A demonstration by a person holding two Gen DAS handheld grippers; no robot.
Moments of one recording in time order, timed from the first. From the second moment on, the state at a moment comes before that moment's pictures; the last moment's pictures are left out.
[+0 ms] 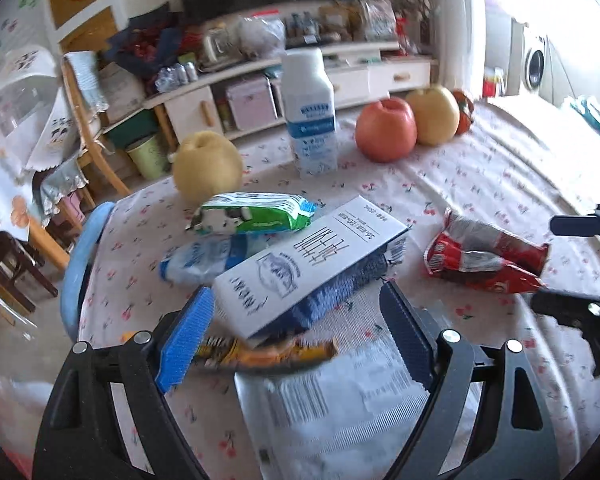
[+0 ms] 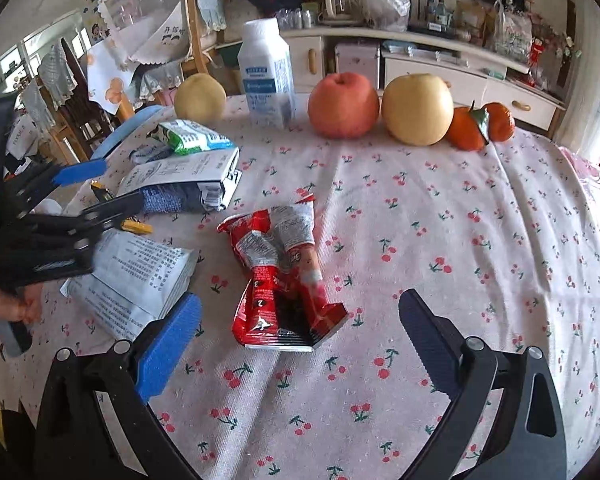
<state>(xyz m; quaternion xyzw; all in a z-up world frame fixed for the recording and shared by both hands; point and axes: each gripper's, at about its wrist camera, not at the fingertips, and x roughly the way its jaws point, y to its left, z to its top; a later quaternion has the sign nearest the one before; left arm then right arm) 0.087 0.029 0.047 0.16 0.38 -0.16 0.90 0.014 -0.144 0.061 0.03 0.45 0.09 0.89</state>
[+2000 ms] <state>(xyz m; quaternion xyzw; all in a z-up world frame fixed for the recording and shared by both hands) 0.077 0.031 0.039 0.05 0.43 -0.10 0.90 0.036 -0.115 0.032 -0.05 0.45 0.10 0.89</state>
